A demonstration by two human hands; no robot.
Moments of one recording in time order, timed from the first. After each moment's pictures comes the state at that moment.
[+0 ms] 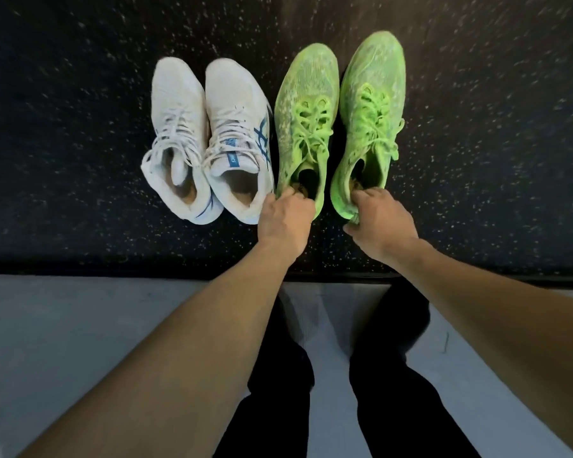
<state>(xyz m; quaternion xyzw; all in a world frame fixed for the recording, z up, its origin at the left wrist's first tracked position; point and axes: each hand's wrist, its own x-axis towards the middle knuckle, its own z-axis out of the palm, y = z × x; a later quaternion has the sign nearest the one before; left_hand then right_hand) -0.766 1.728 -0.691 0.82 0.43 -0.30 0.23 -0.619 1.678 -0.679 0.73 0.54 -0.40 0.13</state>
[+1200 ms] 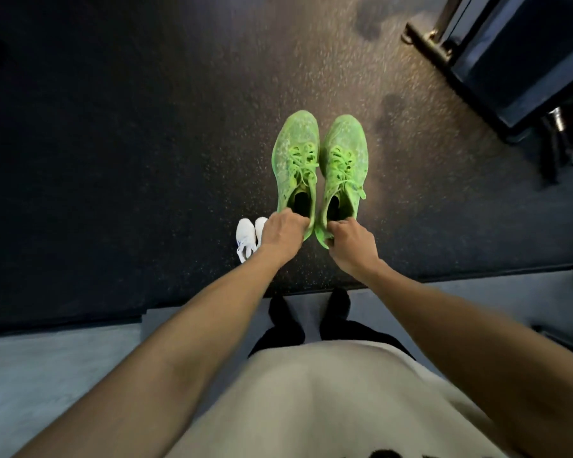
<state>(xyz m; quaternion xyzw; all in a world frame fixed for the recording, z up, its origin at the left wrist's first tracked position) -0.724 1.711 -0.011 0.88 0.42 -0.17 0.15 -0.597 1.626 -0.027 0.78 0.57 -0.25 -0.05</state>
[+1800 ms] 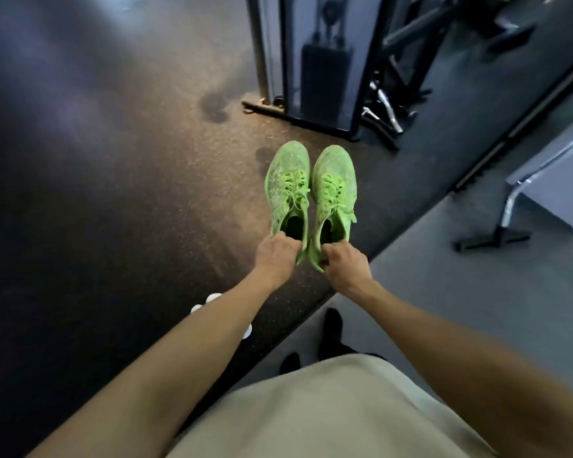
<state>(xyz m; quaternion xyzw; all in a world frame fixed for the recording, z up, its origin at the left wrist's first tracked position) -0.661 1.626 0.041 0.98 0.14 -0.13 0.05 -0.599 1.485 0.026 0.92 0.31 -0.18 -0.14</state>
